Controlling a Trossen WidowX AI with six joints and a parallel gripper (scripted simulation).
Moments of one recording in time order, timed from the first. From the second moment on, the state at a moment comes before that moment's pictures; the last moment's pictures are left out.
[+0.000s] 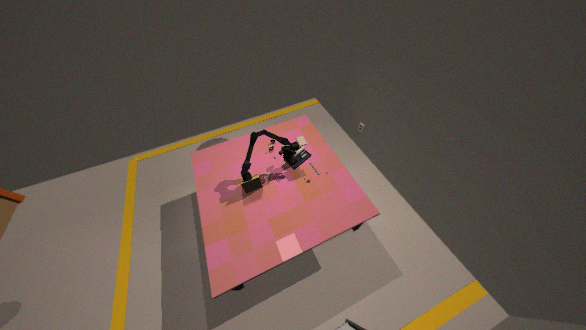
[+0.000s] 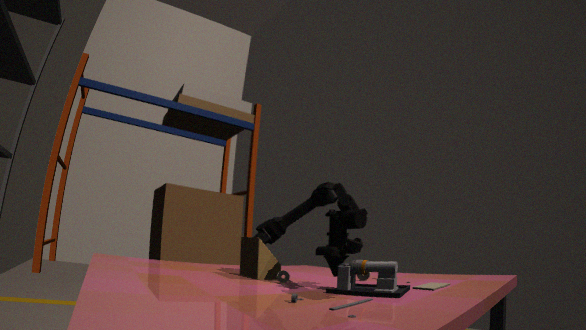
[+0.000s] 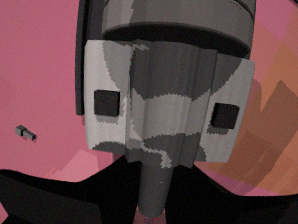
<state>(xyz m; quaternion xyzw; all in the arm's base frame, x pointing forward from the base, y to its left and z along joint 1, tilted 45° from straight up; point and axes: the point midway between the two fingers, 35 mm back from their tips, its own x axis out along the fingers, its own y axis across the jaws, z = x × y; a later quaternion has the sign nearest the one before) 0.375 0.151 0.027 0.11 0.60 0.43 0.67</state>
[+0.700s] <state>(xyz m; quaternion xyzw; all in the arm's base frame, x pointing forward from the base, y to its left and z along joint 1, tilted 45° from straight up) 0.365 0.147 0.024 0.11 0.60 0.43 0.67</state>
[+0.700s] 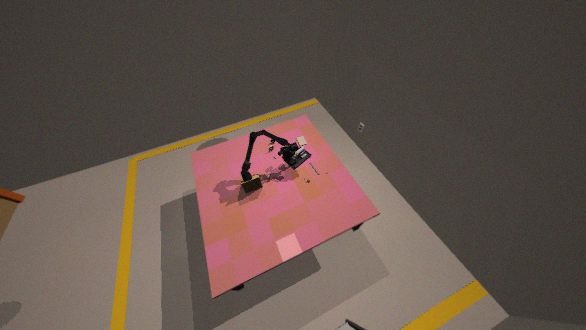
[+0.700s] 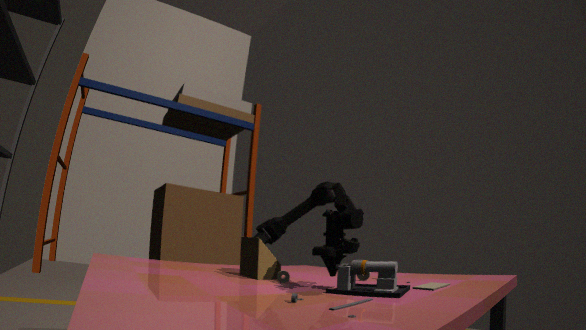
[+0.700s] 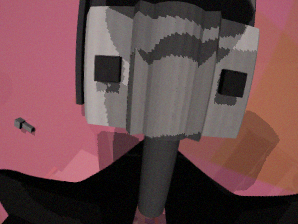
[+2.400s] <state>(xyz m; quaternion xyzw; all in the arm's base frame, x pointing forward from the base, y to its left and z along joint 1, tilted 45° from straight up) 0.358 0.144 0.022 0.11 0.60 0.43 0.67</state>
